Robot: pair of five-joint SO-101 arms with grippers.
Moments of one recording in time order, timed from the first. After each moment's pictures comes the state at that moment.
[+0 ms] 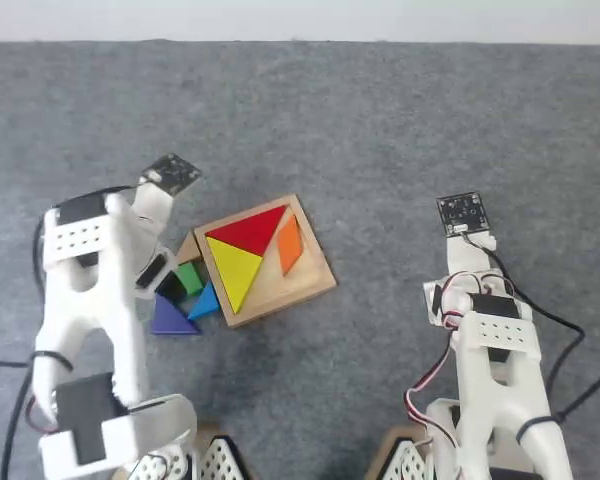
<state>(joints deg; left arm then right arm) -21.0 -8.5 32.7 75.6 -45.8 3.7 -36.3 70.2 38.2 16.7</state>
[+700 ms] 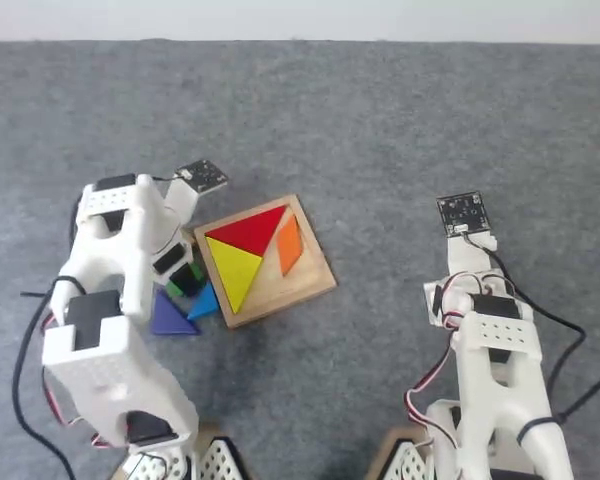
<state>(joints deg) -17.5 19.7 17.2 73.5 -49.6 3.7 -36.3 70.2 38.2 16.7</state>
